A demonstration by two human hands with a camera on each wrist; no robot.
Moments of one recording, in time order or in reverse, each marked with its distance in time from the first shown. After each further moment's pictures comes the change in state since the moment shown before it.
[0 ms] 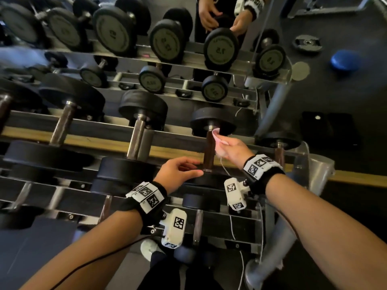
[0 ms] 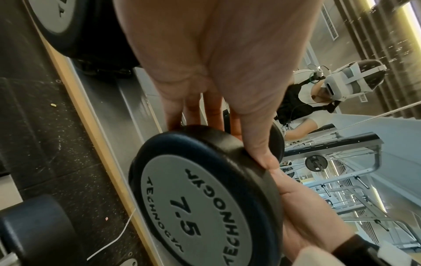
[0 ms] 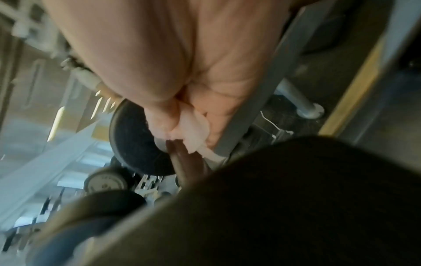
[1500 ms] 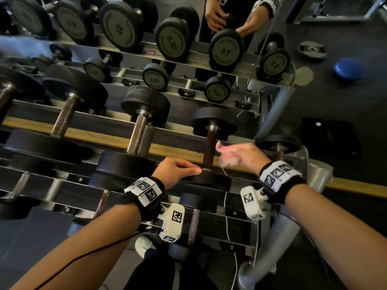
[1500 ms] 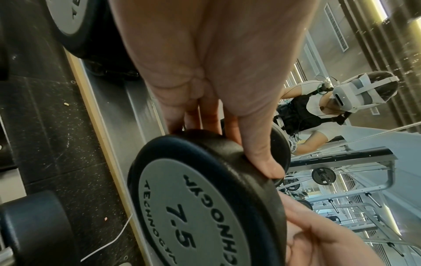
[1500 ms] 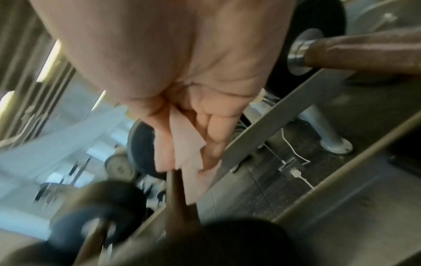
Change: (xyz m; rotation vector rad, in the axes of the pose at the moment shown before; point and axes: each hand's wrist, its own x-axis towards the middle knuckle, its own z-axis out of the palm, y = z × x) left_hand -0.003 0.000 -0.003 -0.025 -0.076 -0.079; right_hand -0.019 0.000 -0.033 -0.252 -0.103 0.060
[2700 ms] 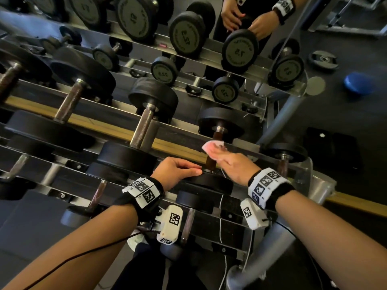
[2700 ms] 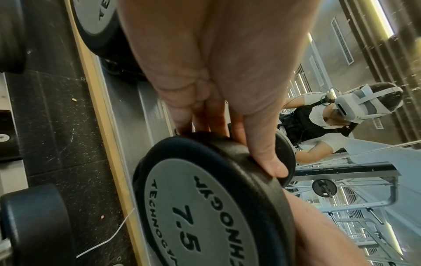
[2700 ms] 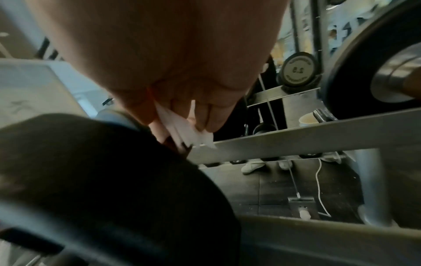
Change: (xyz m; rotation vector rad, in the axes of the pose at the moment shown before) left_hand -0.001 -0.015 0.000 -0.079 0.015 0.021; right_hand 0.003 -0.009 0.023 -0.709 -0.214 -0.308
